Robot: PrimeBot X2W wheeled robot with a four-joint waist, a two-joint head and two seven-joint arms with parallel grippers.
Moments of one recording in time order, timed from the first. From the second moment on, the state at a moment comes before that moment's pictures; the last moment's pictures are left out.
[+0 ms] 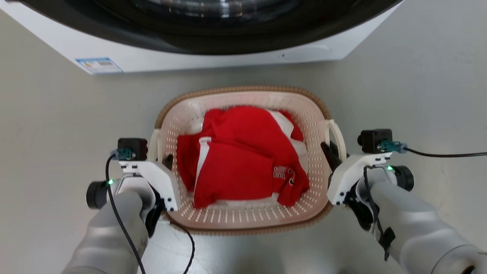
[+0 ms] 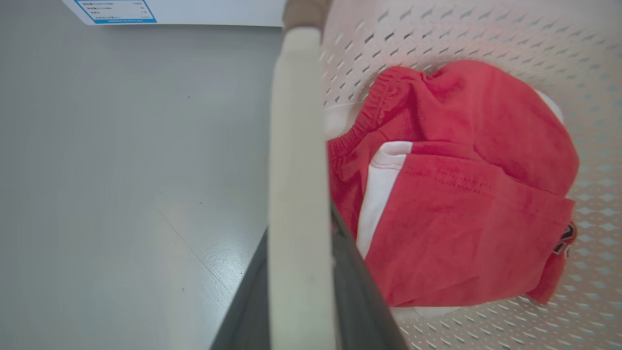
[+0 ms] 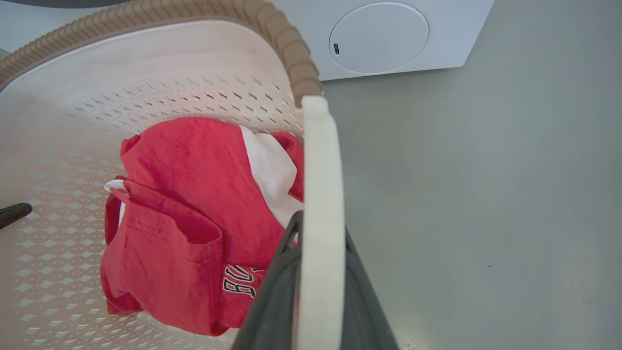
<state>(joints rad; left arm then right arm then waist) -0.80 0.09 -0.77 1.29 -0.88 -0.10 -0.20 -0.84 -0.16 1.20 1.12 1.29 0.11 -0.24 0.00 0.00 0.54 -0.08</state>
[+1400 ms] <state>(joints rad) -0.96 0.11 -0.63 1.20 -0.72 -0.02 -0.26 -0.90 -0.17 0.74 1.01 0.88 0.12 -0.25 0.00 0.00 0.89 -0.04</state>
